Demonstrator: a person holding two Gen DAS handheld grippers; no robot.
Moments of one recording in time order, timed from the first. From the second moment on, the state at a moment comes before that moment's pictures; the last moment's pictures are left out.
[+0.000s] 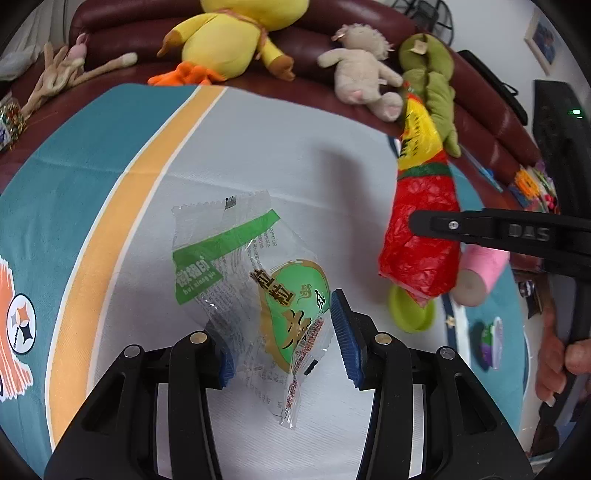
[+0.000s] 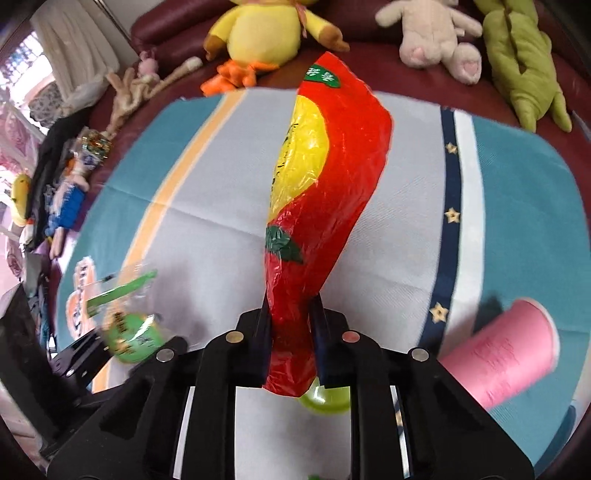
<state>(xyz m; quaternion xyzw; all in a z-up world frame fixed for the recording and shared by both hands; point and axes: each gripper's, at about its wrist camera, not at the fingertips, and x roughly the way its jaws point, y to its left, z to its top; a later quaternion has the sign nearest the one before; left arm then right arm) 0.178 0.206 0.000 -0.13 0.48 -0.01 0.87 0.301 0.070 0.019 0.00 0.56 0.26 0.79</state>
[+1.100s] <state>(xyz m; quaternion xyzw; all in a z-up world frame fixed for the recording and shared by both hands) 0.132 -0.091 0.039 0.00 0.48 -0.22 0.85 0.123 -0.268 0.068 0.13 0.50 0.11 0.85</state>
